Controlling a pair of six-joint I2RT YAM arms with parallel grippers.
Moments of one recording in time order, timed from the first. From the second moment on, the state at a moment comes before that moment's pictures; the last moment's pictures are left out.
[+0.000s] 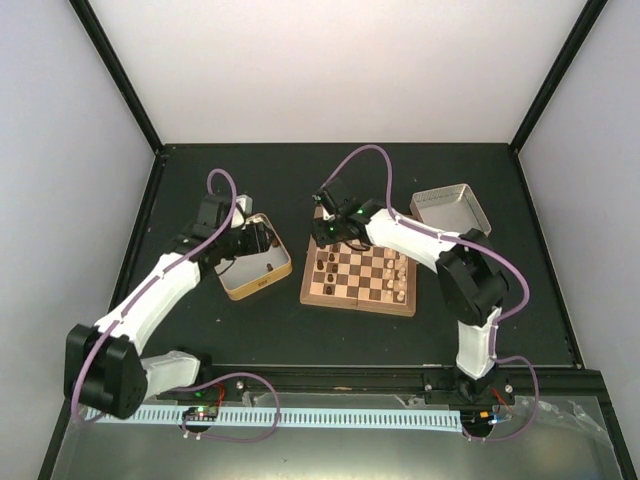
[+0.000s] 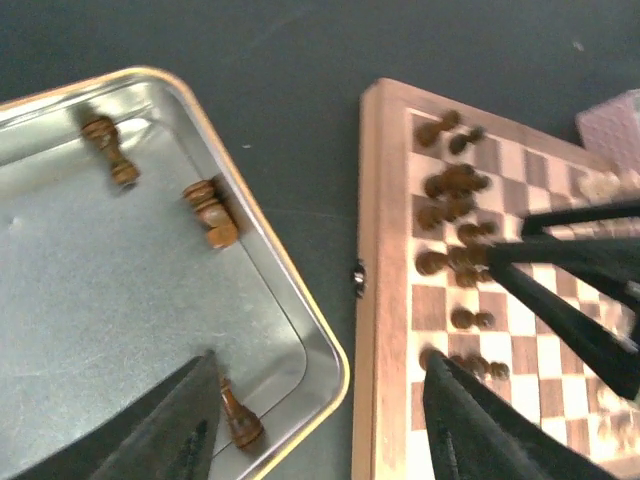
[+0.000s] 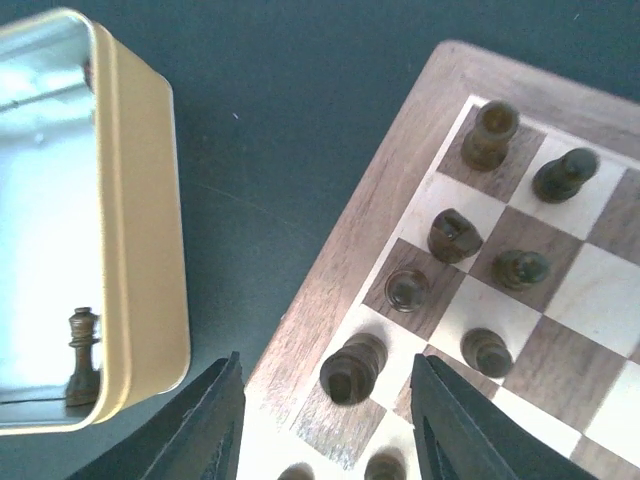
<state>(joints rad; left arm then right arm) -0.28 1.16 0.82 -0.43 0.25 -0.46 0.74 1.93 1.44 -0.48 -0.02 0.40</state>
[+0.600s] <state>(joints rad) -0.23 1.70 1.06 -0.42 0.00 -0.59 0.74 1.70 1.28 -0.48 0.02 0.45</state>
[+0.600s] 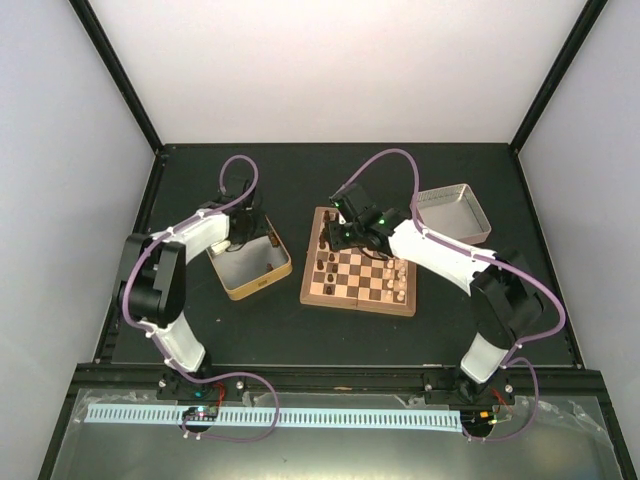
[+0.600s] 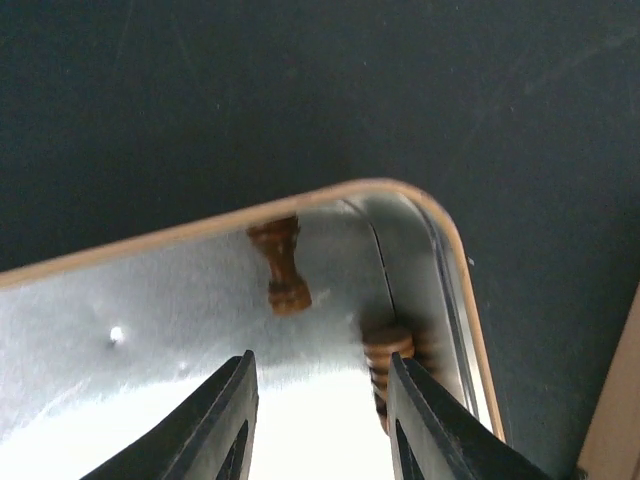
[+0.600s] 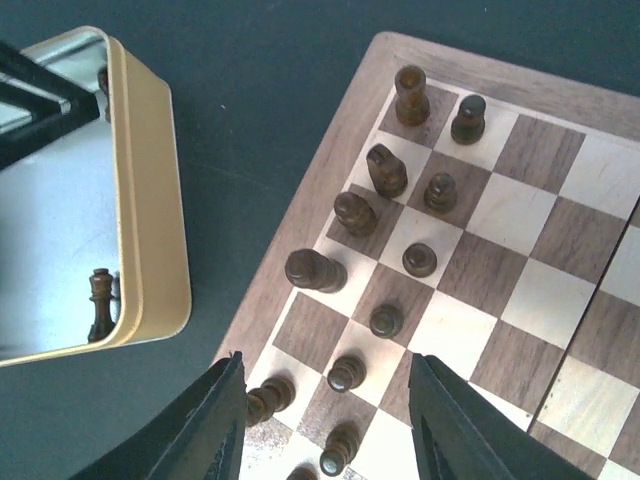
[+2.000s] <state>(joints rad) -0.27 1.44 1.00 -0.51 0.30 -0.46 0.71 1.60 1.25 -0.46 -0.25 0.48</state>
